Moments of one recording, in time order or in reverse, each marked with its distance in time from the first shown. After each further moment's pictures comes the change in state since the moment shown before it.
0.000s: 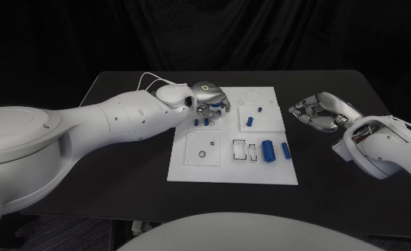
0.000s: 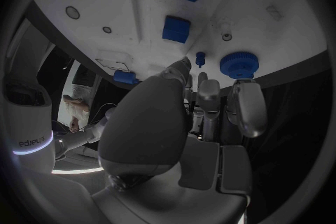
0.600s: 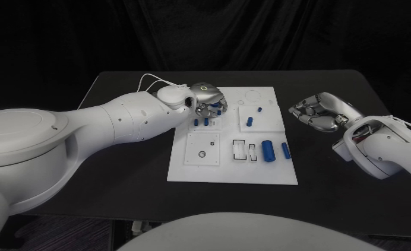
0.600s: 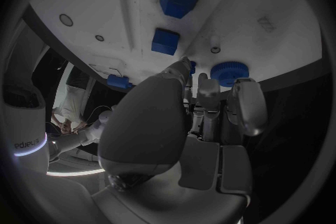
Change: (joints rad) left arm -0.014 0.028 0.000 -0.056 -0.002 0.014 -0.031; left_hand 0.000 0.000 0.007 -0.012 0.005 0.007 0.000 0.000 -0.008 -0.016 0.002 0.000 -0.001 -0.007 0.007 -0.003 -0.022 0.000 0.000 0.000 -0.018 0.000; right arm 0.000 -0.002 0.000 0.000 0.000 0.003 -0.001; right_hand 0.000 0.000 0.000 0.000 0.000 0.000 0.000 0.000 0.000 0.000 0.000 0.000 -0.001 0.000 0.000 0.000 0.000 0.000 0.000 0.000 0.000 0.001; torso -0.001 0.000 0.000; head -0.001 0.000
